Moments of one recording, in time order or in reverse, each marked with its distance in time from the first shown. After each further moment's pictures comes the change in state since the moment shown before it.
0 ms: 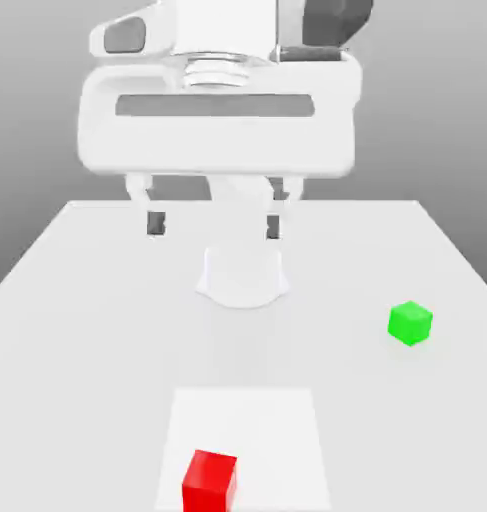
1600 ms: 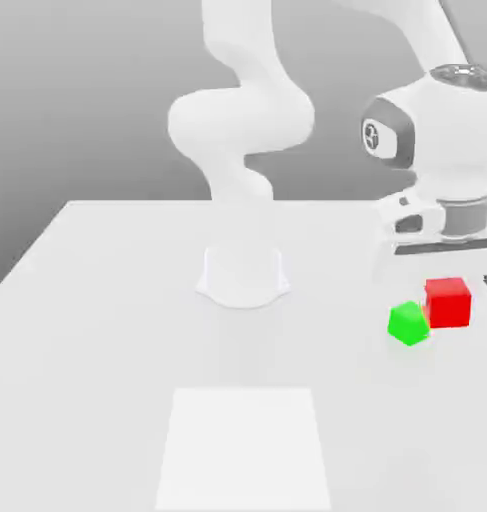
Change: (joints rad) arm 0.491 -0.061 0.424 -0.404 0.390 0.080 0.457
